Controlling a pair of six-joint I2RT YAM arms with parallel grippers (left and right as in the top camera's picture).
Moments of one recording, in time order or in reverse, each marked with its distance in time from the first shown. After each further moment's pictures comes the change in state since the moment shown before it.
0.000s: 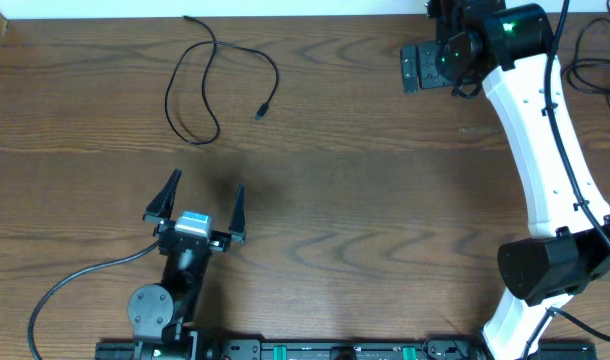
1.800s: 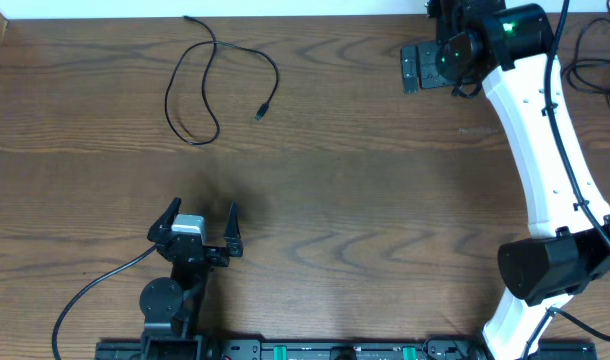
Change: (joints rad) left arm 0.056 -0.195 -0.086 -0.401 -0.065 -0.132; right arm 0.000 0.000 0.000 0.000 0.000 0.000
